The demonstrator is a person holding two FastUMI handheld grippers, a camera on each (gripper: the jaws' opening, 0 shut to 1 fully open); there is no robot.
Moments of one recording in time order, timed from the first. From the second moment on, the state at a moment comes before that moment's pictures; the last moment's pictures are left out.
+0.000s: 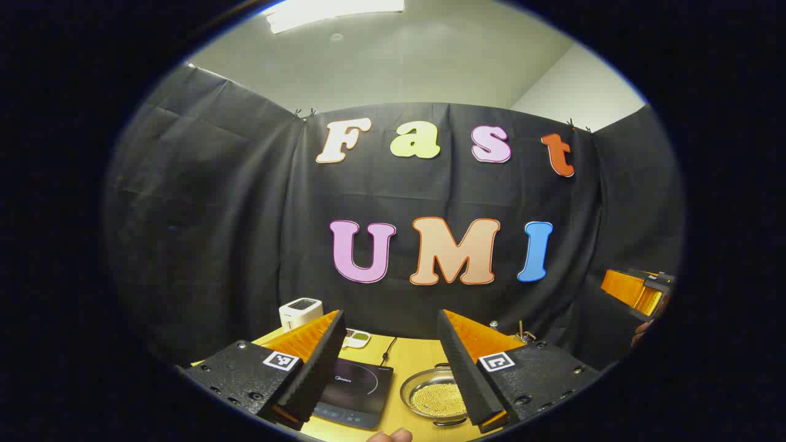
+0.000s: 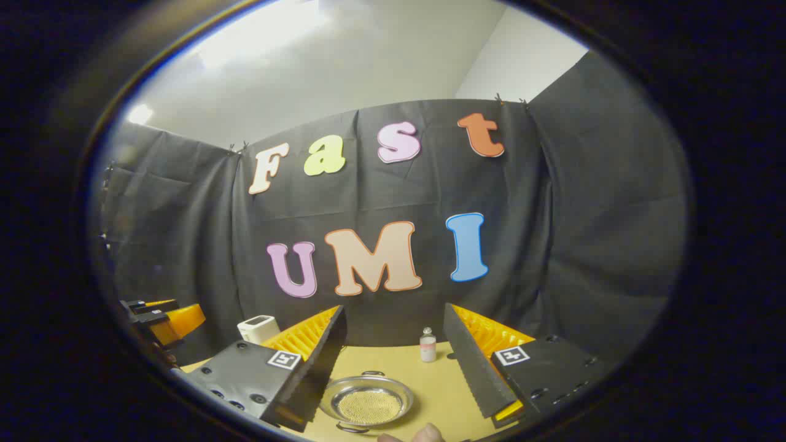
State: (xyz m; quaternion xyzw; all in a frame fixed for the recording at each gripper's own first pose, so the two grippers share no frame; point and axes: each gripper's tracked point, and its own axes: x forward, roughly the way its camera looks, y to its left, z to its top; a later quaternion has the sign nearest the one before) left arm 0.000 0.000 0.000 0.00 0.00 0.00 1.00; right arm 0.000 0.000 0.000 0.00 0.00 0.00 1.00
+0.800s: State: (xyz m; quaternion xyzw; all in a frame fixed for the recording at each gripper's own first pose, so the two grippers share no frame) left arm 0.005 0.021 -0.005 0.01 0.01 -0.03 1.00; right arm 0.003 0.021 -0.016 0.00 0.03 -0.02 1.00
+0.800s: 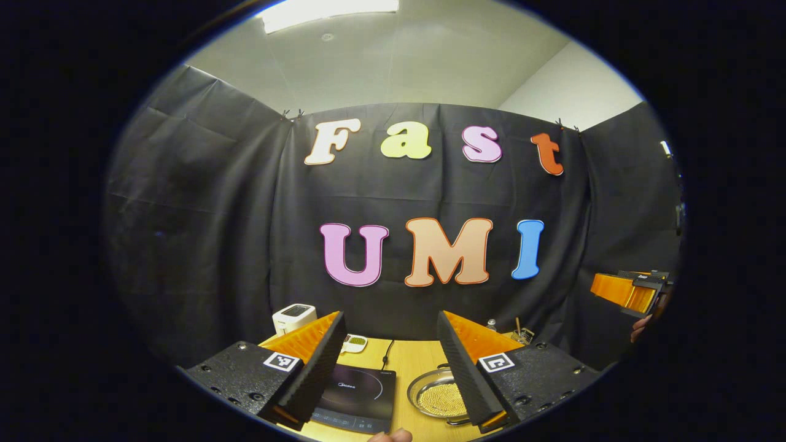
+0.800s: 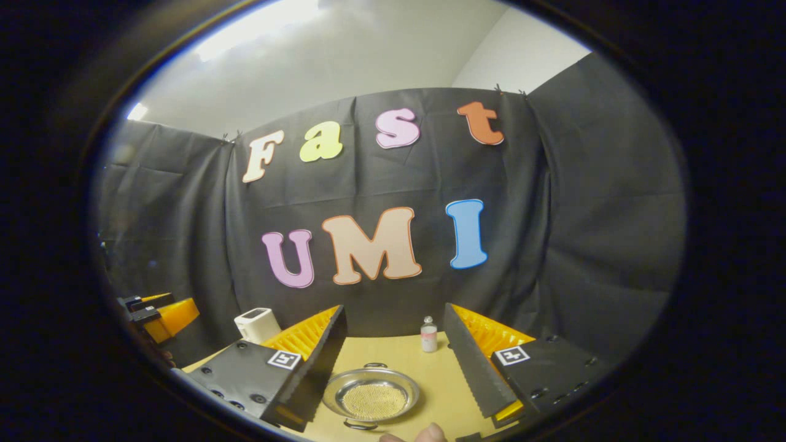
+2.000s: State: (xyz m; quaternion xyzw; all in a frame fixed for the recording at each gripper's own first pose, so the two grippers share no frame) left arm 0.020 0.087 -0.047 0.00 0.04 -0.06 1.00; right arm 0.005 0.105 -0.083 0.00 0.11 -0.03 0.99
